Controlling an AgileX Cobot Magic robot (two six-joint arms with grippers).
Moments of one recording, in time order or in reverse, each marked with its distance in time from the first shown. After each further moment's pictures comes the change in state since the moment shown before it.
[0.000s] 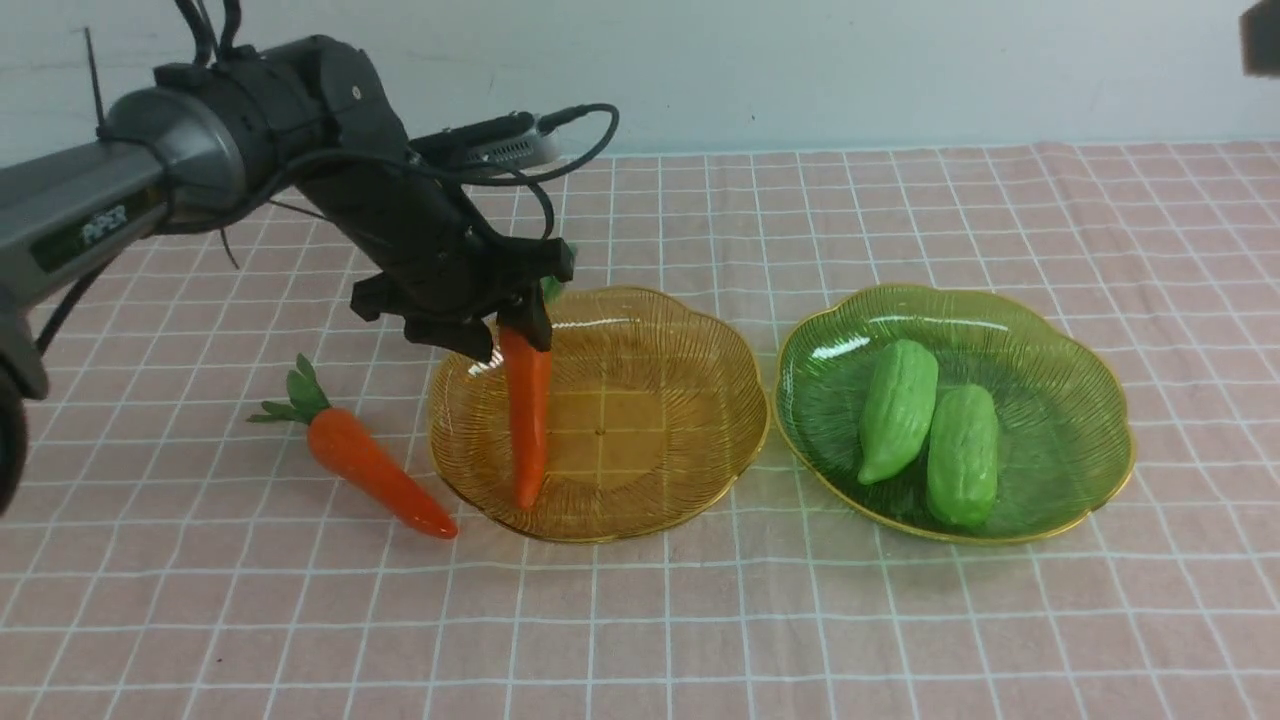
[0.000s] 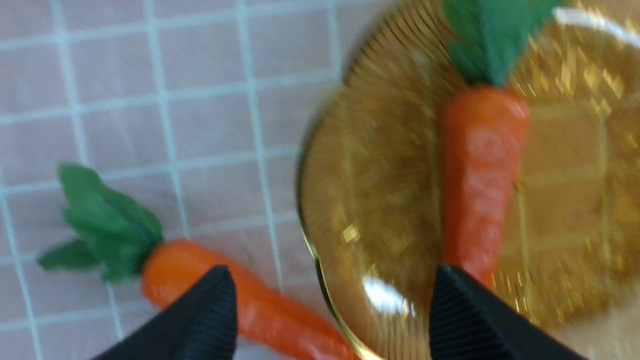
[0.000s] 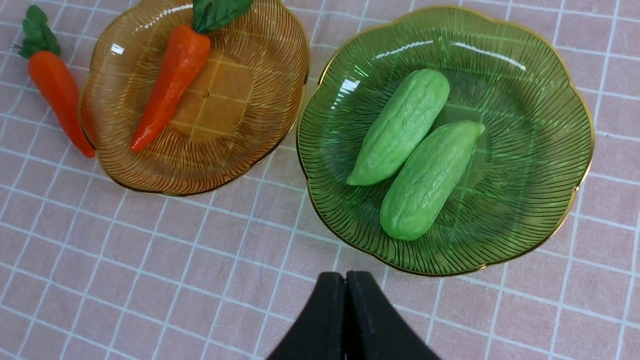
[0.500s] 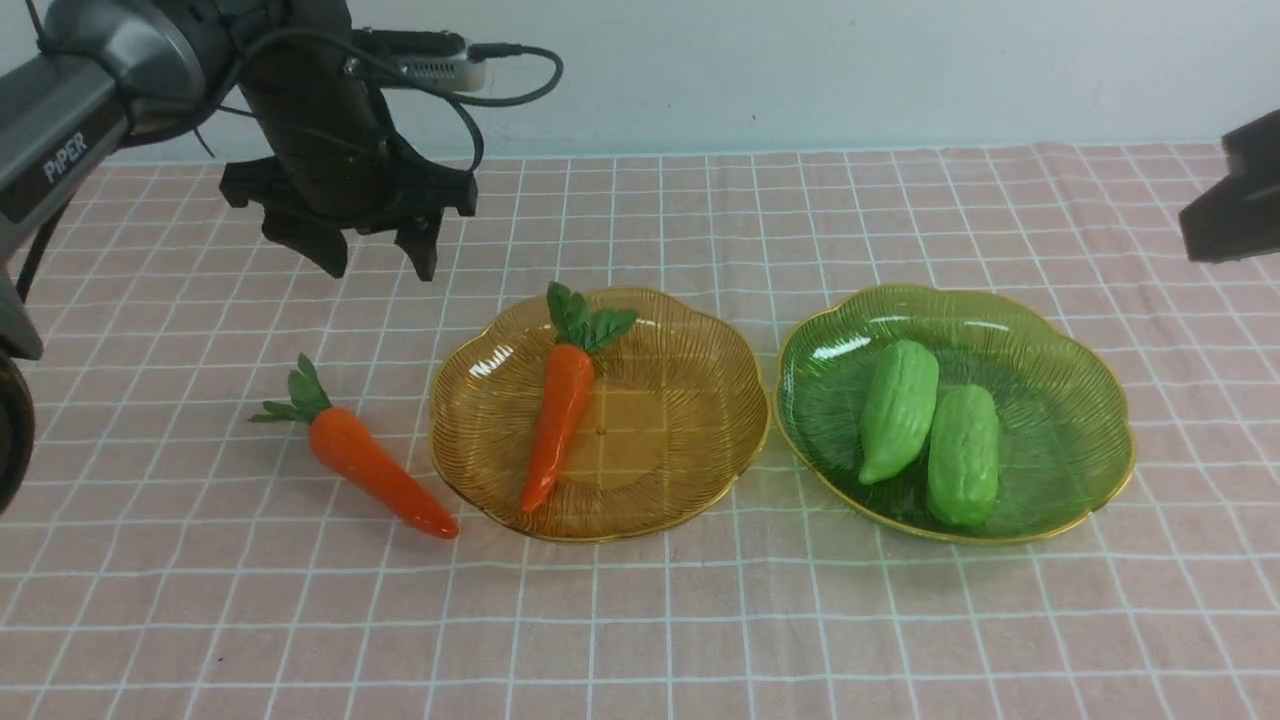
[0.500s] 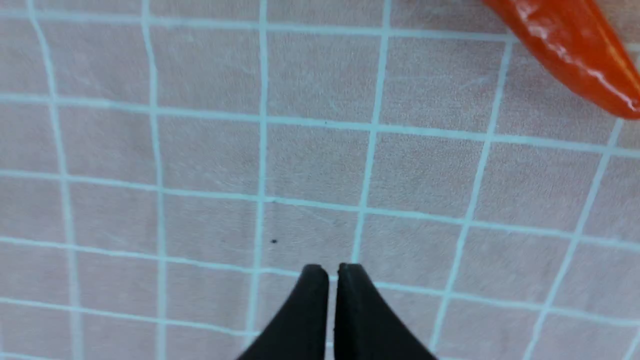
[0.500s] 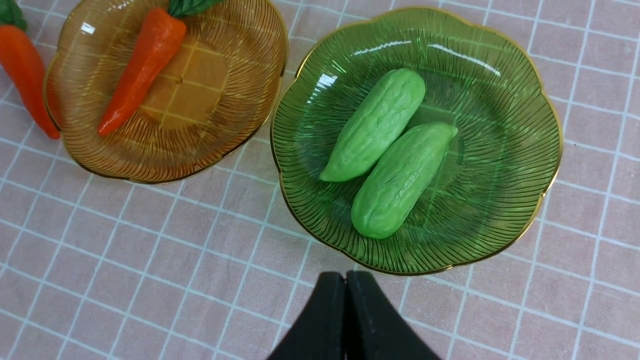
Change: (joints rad) right arm 0.000 0.000 0.000 -0.025 0.000 -0.034; left arm 0.069 -0.287 0.590 0.138 -0.002 -0.112
